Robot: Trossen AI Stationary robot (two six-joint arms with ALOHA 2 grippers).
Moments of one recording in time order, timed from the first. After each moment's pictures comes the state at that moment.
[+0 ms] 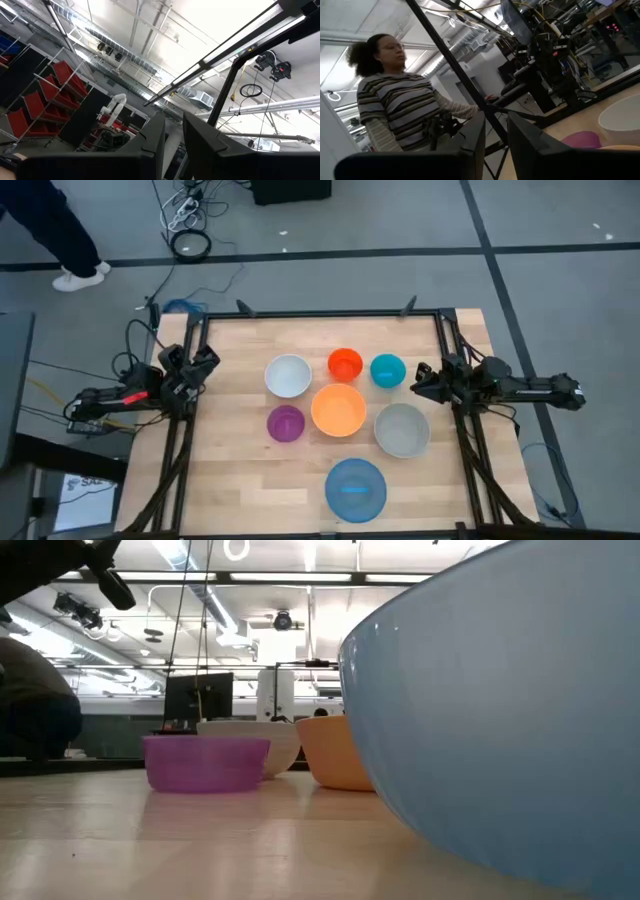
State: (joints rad) left arm 0.06 0.01 0.08 0.58 -0.05 -0.61; right arm -0.05 0.11 0.07 0.39 -0.26 0.72
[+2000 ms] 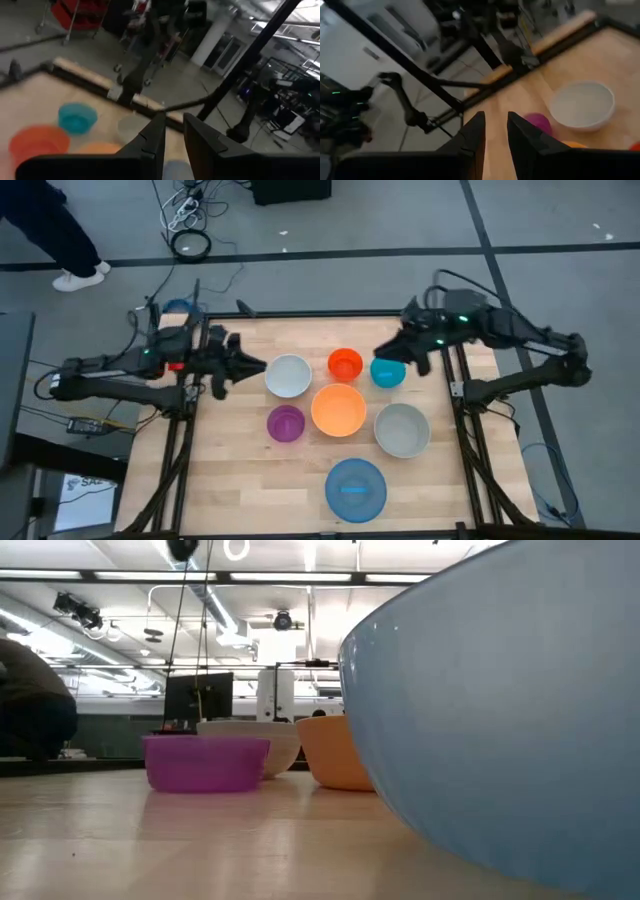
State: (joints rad) left arm 0.08 0.79 0.86 -0.09 0.12 -0.50; right arm -0.16 1.08 1.33 -0.54 -0.32 0.58
